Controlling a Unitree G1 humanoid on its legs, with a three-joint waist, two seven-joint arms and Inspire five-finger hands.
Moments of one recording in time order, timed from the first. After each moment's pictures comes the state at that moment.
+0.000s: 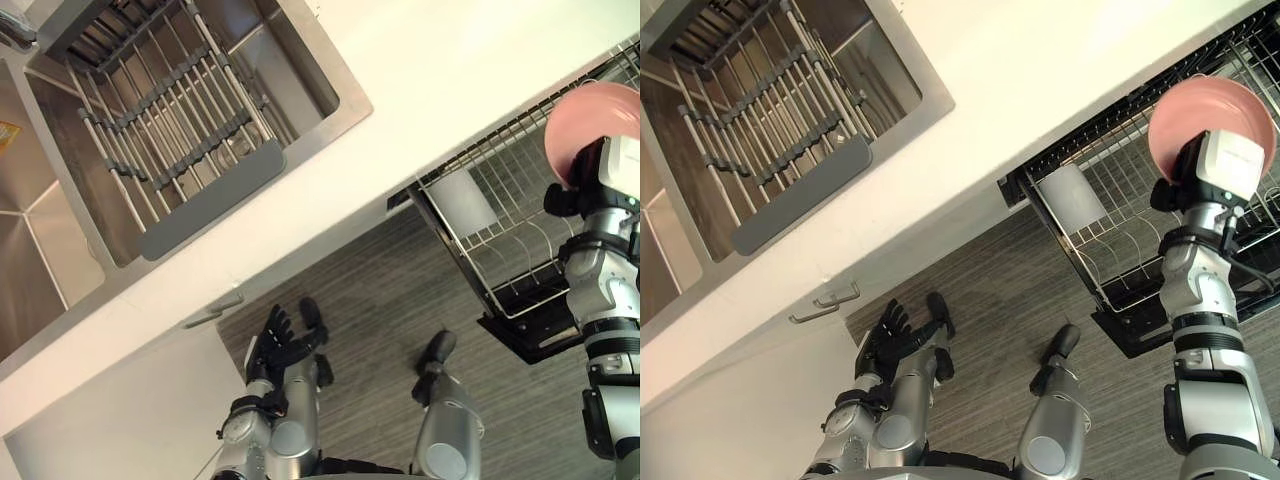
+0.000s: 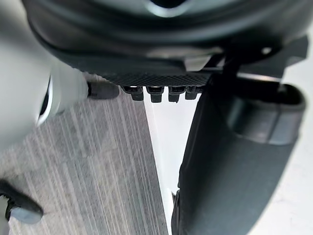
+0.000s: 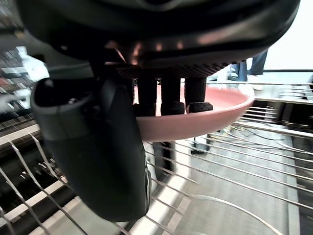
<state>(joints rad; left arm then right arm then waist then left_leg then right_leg) 0.02 0.02 -0.15 0.75 -0.53 -0.40 -0.13 -0.57 -0.73 -0.07 0.67 -0.75 0.14 -0.38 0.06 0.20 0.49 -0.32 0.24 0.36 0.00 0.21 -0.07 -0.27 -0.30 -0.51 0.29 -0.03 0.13</state>
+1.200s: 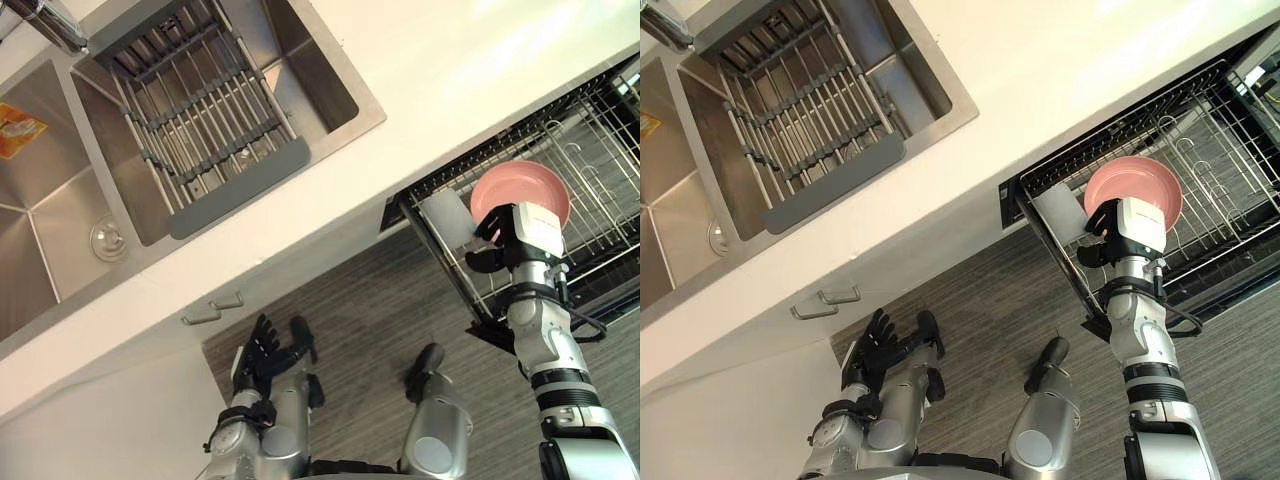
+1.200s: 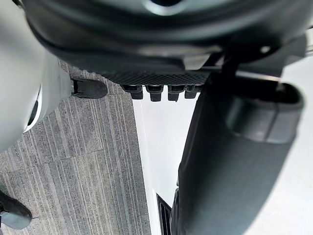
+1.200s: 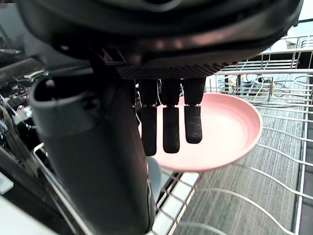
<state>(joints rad) 0.06 0.05 -0.12 0.79 -0.55 -0.44 -0.13 -0.33 -0.48 -0.10 0.42 -0.80 0.06 -0.26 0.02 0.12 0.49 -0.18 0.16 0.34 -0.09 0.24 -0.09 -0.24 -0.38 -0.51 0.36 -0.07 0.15</state>
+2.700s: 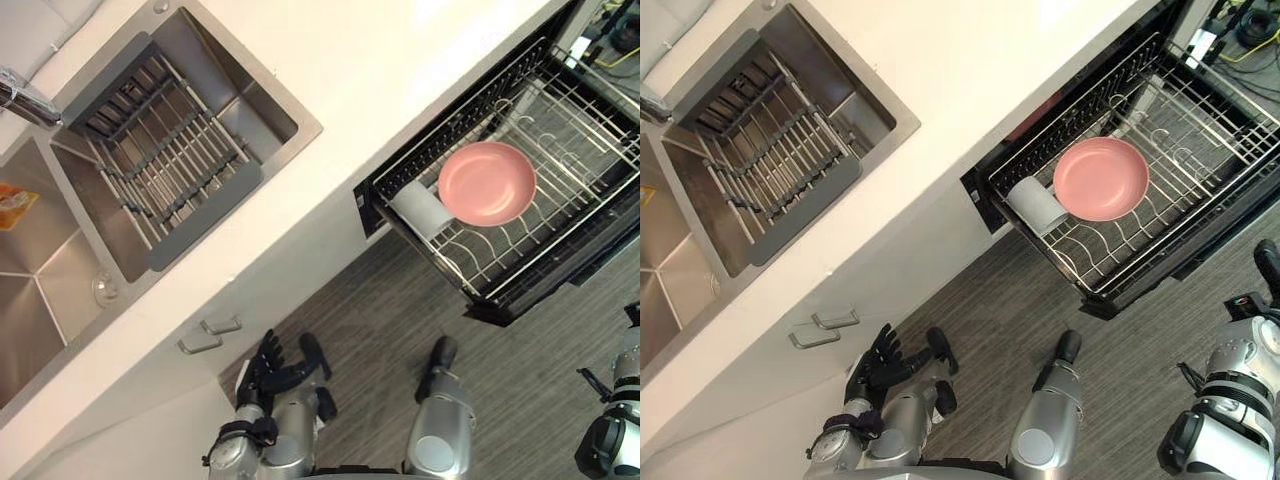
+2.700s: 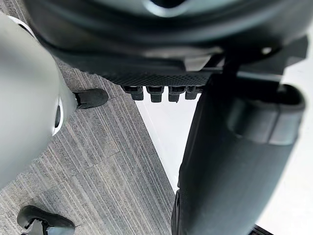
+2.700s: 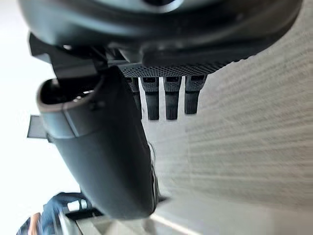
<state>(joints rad) 0.09 0.06 -0.15 0.81 -0.47 -0.41 -0.14 -0.39 -0.64 -0.64 0.80 0.60 -0.04 -0.33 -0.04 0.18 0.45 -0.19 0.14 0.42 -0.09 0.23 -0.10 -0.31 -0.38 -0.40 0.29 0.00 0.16</state>
